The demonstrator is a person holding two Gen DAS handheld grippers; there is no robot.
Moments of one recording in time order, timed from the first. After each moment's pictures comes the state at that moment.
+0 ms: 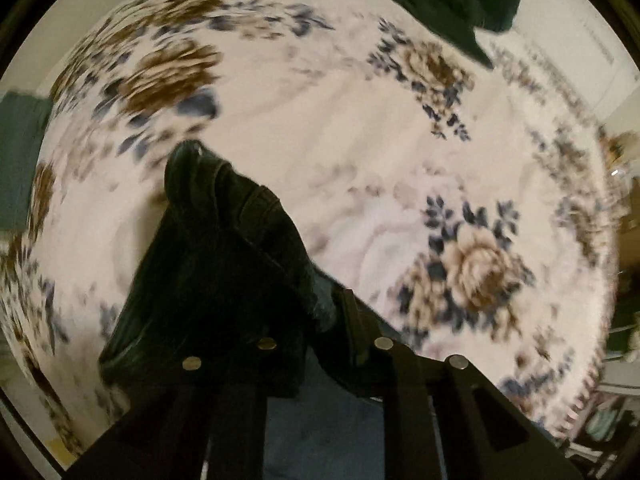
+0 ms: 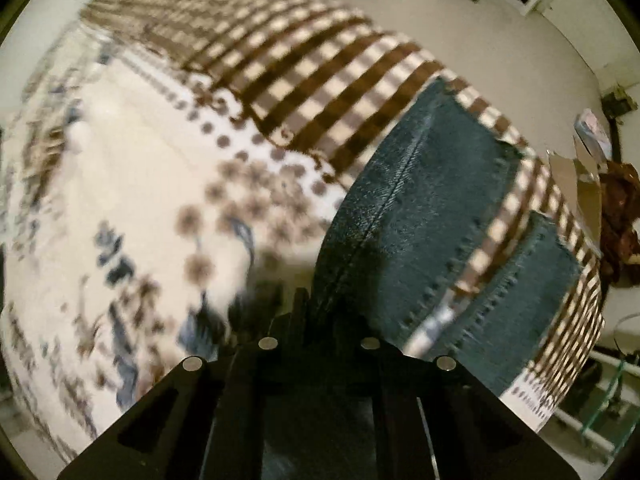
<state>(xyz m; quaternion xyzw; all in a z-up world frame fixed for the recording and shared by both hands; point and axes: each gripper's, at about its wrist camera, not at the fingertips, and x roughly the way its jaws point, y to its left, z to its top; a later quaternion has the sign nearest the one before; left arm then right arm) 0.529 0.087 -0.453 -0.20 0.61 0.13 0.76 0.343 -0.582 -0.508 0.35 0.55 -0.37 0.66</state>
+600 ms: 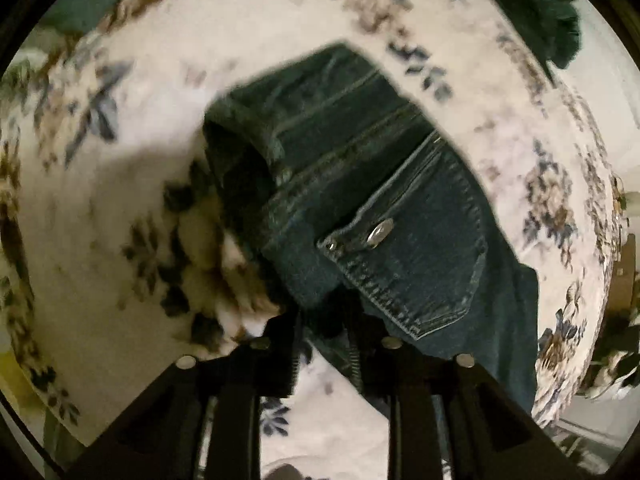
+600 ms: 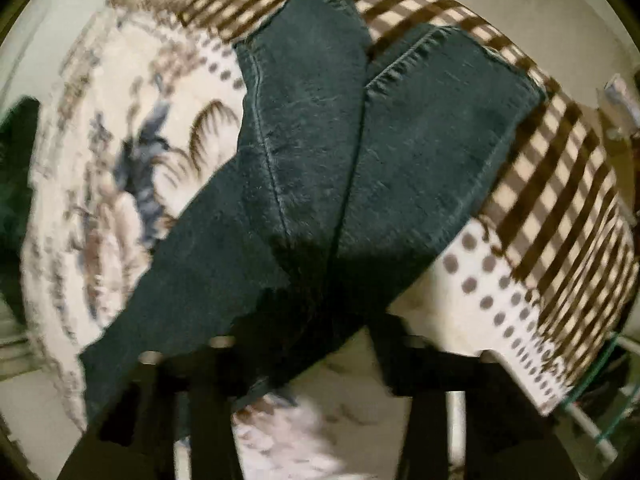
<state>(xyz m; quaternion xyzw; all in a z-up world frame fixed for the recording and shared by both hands) 0.348 0.141 -0.521 -0.30 0.61 0.17 0.72 0.134 -0.539 -0.543 0.41 0.55 -0.30 0.66</state>
